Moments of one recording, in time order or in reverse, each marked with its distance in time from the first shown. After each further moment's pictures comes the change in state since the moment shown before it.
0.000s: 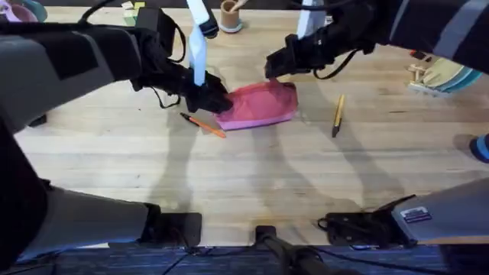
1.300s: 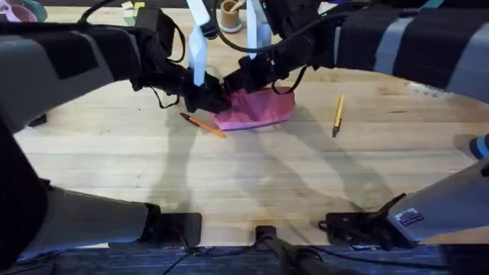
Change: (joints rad) left arm 0.001 0.000 0.000 -0.001 -0.023 0.000; right arm 0.226 0.101 0.003 0.188 -0.052 -0.053
